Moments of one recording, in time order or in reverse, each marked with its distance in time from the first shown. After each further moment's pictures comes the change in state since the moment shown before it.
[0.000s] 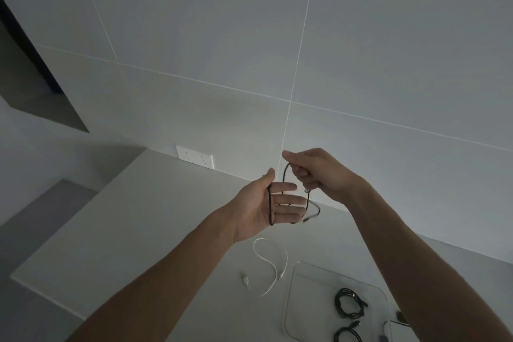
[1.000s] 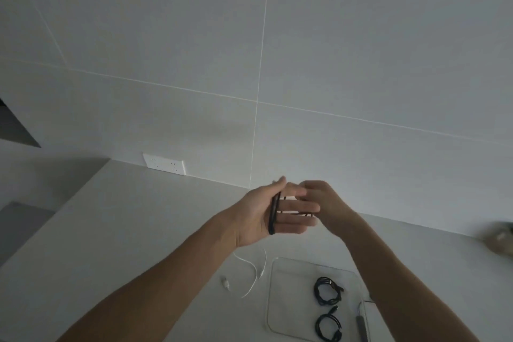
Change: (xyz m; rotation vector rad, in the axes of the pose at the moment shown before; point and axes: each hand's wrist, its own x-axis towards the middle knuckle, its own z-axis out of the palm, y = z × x) left_hand 0.003 -0.011 0.045 0.094 -0.265 -0.105; right_hand -0.059 0.070 -0.016 0.068 0.283 0.090
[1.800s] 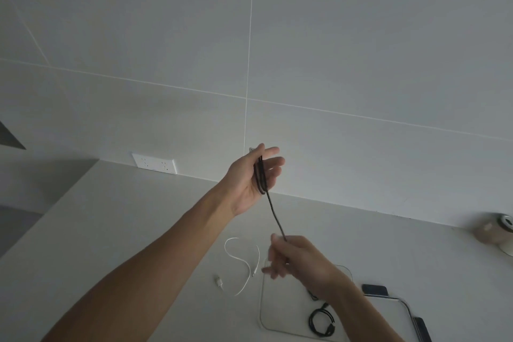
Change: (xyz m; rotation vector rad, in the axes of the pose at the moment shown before) left_hand 0.027 0.032 0.000 -0.154 0.215 0.256; right_hand -0.064 0.076 0.040 0.210 -0.289 0.090
